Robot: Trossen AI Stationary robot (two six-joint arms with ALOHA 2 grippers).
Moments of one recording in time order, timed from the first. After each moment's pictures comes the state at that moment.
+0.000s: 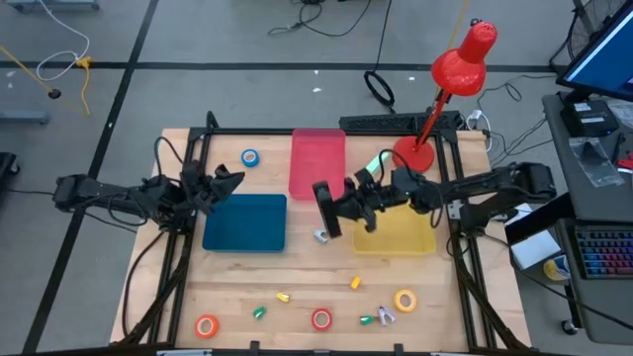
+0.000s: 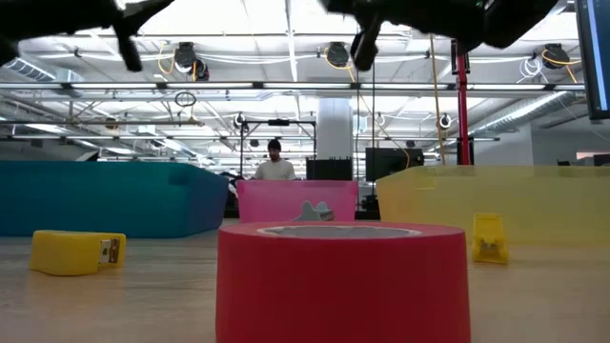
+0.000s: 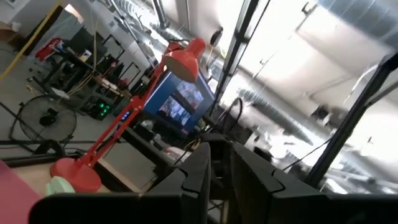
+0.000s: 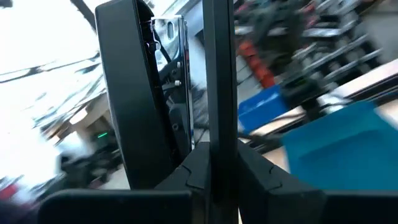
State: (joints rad) left arm -0.08 0.55 0.21 0.78 -0.31 -0.54; right arm -0.04 1.42 0.73 0.83 -0.31 0.68
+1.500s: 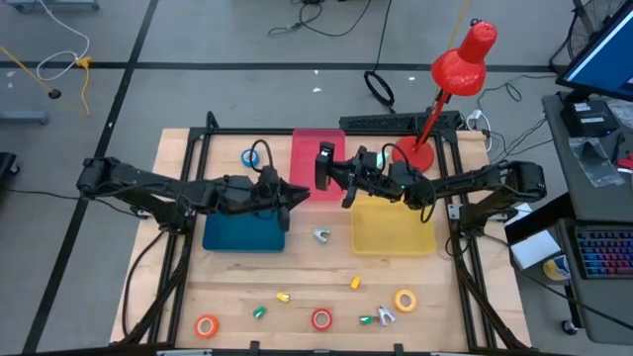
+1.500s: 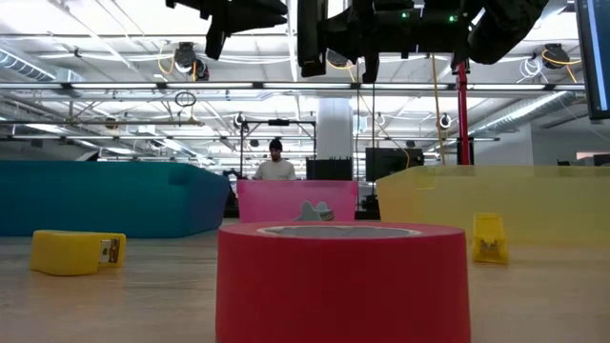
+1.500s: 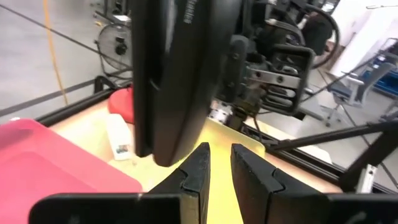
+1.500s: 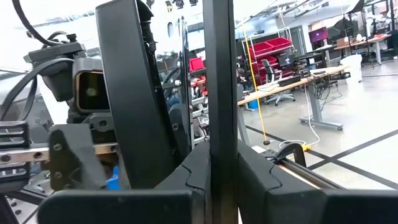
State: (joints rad) left arm -0.10 1.26 0.84 0.26 -0.33 -0.39; right arm -0.11 1.49 0.73 0.97 0.16 0.27
